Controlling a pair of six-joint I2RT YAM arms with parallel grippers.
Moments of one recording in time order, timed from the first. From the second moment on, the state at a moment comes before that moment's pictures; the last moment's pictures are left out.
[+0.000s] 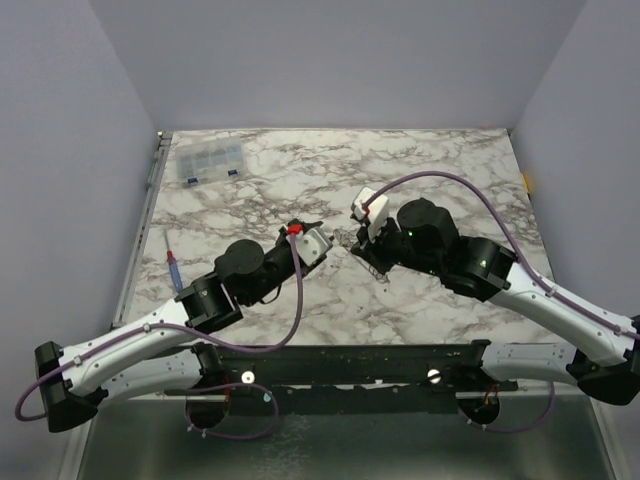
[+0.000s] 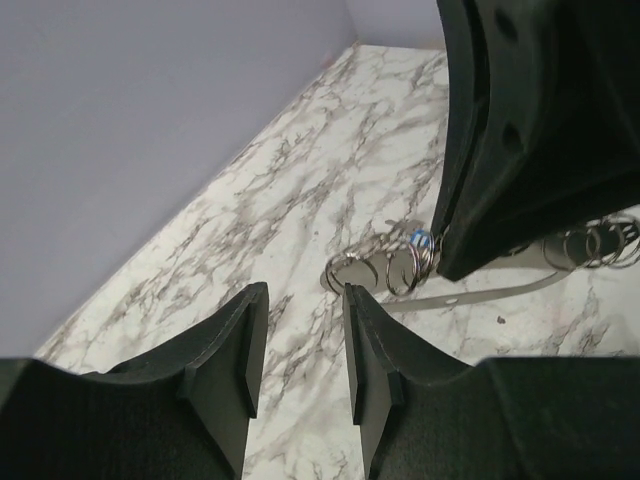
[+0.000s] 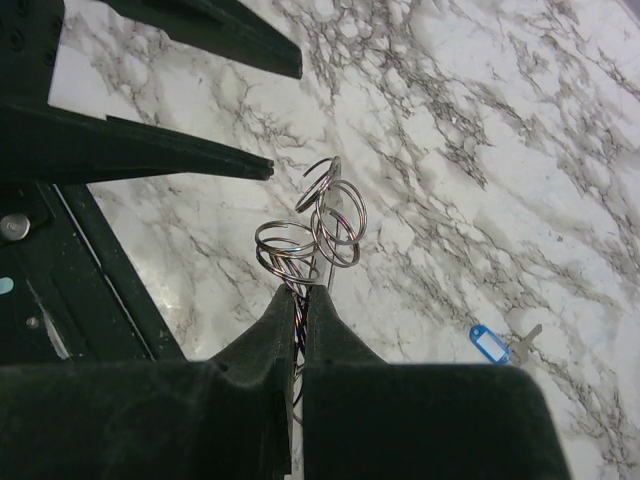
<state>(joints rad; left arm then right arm) -1.05 0.85 0.76 0.06 -0.19 0.35 1.01 1.10 1.21 -0.57 0.06 -0.09</state>
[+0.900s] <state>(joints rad) -1.05 0.98 0.87 -0.09 -0.17 0.46 1.01 1.12 1.21 -0.62 0.06 -0.10</state>
